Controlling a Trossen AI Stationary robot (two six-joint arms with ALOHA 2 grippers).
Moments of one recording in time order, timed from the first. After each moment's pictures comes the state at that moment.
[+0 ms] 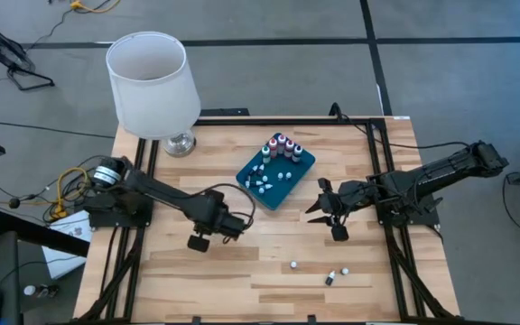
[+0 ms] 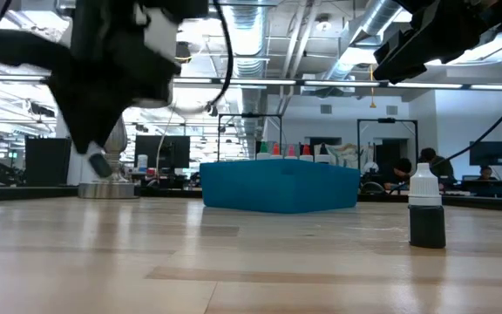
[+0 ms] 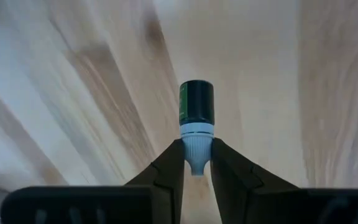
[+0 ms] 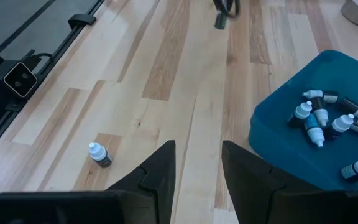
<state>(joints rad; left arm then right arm) -0.29 1.78 1.28 -1.23 -0.13 -0.04 0.24 1.03 0.62 -0.19 0.00 -0.01</state>
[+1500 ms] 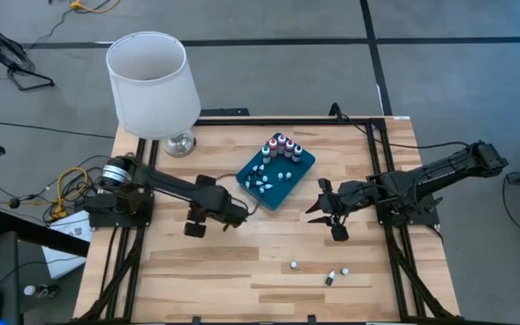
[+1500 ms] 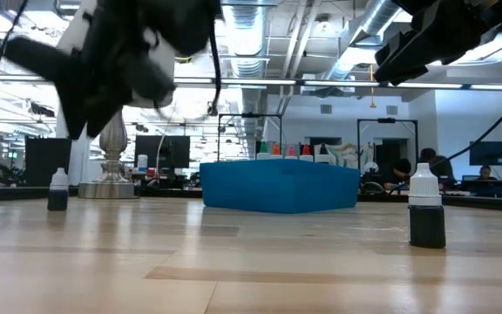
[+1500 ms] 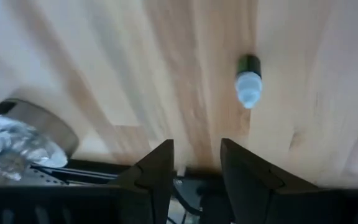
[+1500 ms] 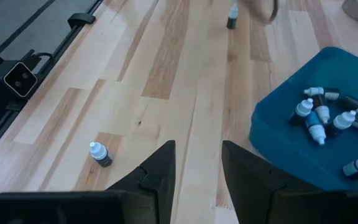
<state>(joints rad) -0.19 1.85 1.36 -1.54 -0.20 -0.10 0.24 1.04 0.62 -0.19 0.00 0.00</state>
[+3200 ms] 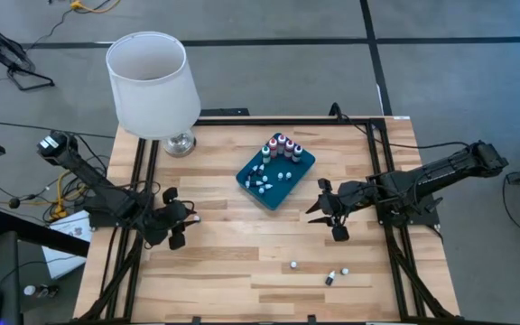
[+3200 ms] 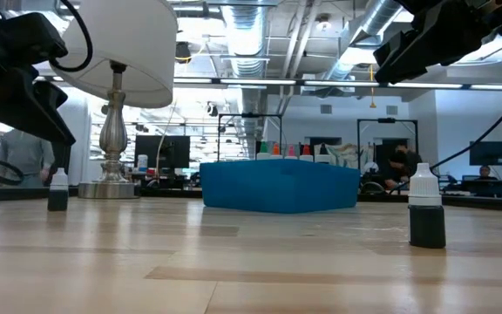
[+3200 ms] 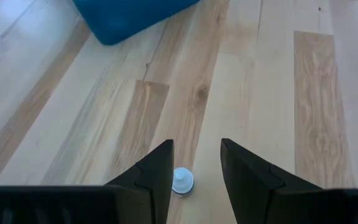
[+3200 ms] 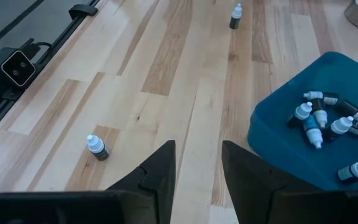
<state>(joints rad) -0.66 0.87 0.35 -0.40 -0.67 -0.67 0.24 1.04 0.62 -0.20 0.00 -0.05</state>
